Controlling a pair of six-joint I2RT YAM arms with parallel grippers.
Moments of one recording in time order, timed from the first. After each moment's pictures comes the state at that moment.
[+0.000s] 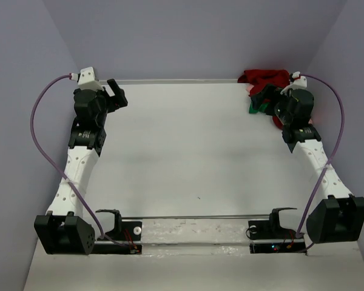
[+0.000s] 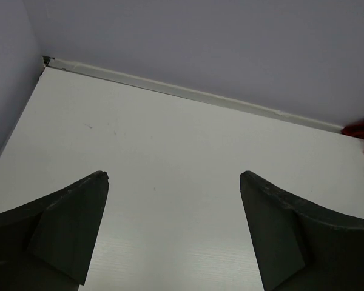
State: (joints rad) left arm -0.05 1.14 1.10 -0.09 -0.07 -0.28; right arm 0.04 1.22 1.04 -0.02 -0.13 0.34
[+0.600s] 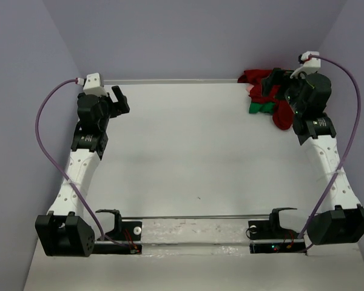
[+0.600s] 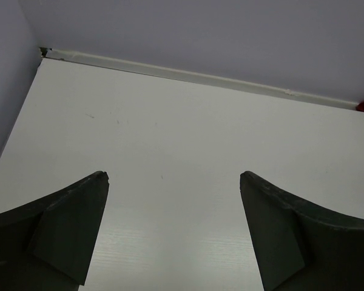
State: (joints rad) left arm -0.05 1.12 1.03 -0.07 -0.04 -0.22; right arm 0.04 1.21 1.25 -0.16 -0.09 0.16
